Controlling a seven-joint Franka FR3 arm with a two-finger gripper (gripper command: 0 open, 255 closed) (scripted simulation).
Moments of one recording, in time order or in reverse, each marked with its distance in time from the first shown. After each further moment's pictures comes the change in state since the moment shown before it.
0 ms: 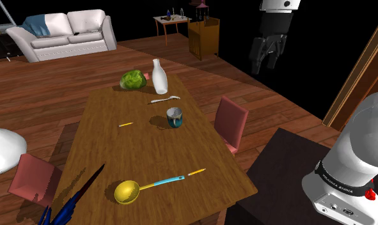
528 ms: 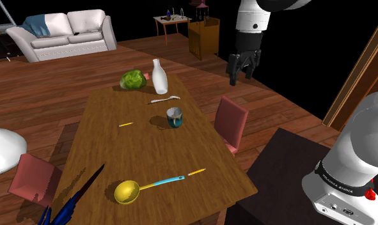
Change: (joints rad) arm 0.024 0.184 0.052 -0.002 0.013 0.200 0.017
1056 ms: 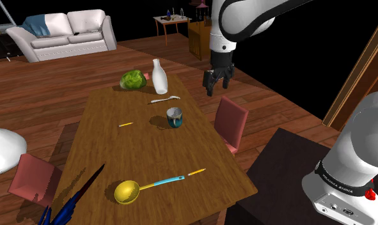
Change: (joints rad) arm 0.016 0.277 0.052 0.080 -0.017 0.218 0.021
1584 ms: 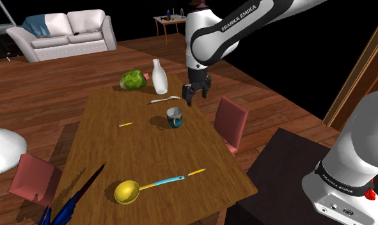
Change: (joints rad) arm 0.018 0.315 0.047 0.167 -0.063 0.165 0.058
